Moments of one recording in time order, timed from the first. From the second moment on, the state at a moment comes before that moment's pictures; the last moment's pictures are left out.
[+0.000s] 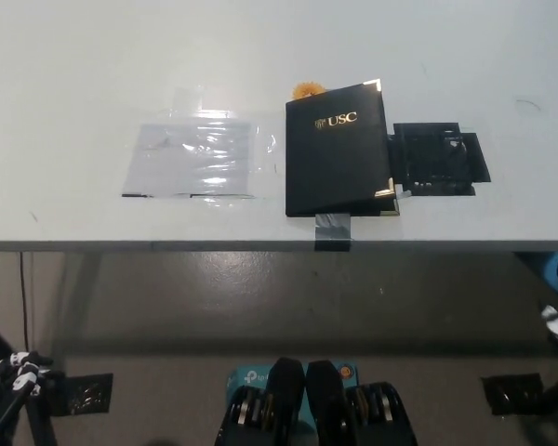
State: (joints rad) left_arm 0.04 0.28 0.27 0.19 -0.30 0.06 -0.22; right_arm -0.09 -0.13 -0.18 0.04 0.02 0.01 -0.09
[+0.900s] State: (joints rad) left_arm 0.04 0.28 0.27 0.19 -0.30 0.08 -0.22; right_arm -0.58 0.02 -0.20 -0.02 0.16 0.21 -0.04
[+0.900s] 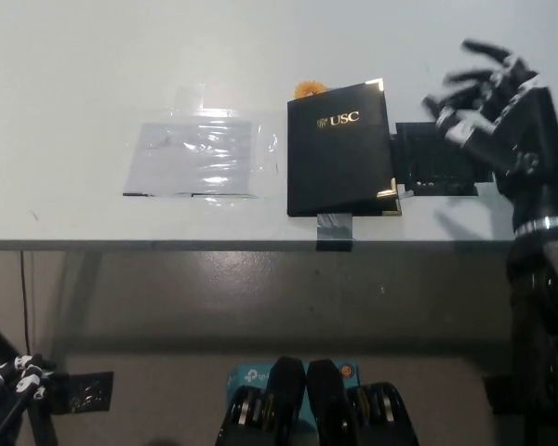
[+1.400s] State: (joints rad) left_arm 0.04 0.27 0.27 0.19 -0.30 0.08 -0.22; right_arm -0.68 0.21 -0.58 0.24 0.44 0.30 -0.23
